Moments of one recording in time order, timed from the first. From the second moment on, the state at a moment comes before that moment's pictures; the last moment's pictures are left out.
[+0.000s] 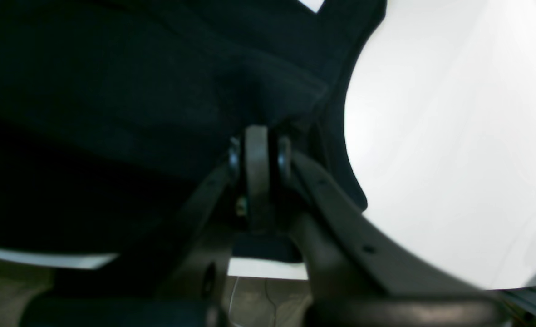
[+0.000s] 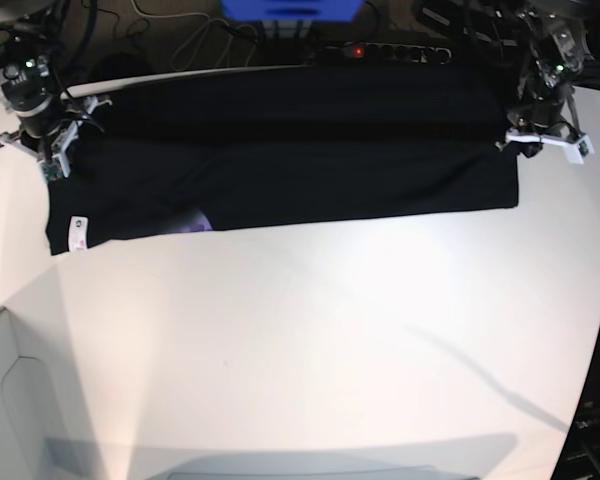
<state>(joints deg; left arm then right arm) 27.4 -9.0 -37.5 104.6 -33.3 0.7 43.3 -30.3 11.8 29.6 116.3 5.0 34.6 -47.0</state>
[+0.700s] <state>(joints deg) 28.4 -9.0 -37.4 104.6 -33.3 0.7 43.7 -26.9 5.9 35.0 115.6 4.6 39.1 -47.9</state>
